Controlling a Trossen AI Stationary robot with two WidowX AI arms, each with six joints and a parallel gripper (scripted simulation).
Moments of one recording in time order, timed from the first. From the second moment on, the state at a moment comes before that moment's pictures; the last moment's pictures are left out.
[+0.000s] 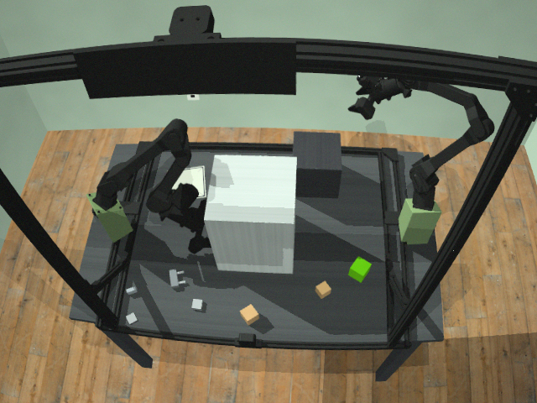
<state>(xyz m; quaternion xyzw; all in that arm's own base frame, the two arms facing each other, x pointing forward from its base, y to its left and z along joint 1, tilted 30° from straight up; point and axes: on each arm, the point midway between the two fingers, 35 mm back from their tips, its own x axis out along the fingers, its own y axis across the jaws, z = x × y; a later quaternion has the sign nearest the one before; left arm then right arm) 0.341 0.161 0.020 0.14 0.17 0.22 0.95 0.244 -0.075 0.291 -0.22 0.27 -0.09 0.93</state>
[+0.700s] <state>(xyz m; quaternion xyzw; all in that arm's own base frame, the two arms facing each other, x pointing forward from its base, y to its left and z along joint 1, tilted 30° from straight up) 0.368 0.168 0.030 0.14 0.14 0.24 0.95 0.244 -0.075 0.291 -0.22 0.27 -0.09 0.93</state>
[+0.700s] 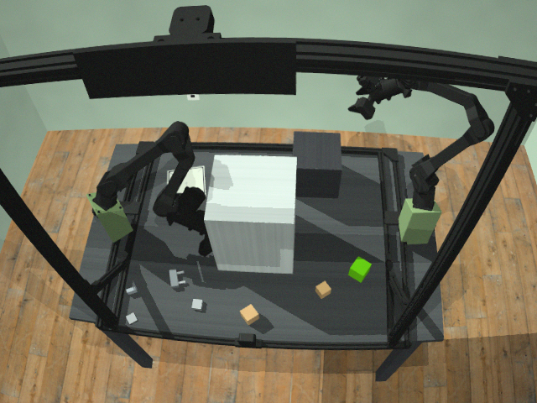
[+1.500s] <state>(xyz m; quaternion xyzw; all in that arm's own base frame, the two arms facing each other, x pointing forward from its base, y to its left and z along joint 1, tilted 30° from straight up) 0.380 0.171 0.034 0.14 0.13 0.25 0.95 0.244 -0.075 0.291 -0.22 0.27 -0.09 0.93</state>
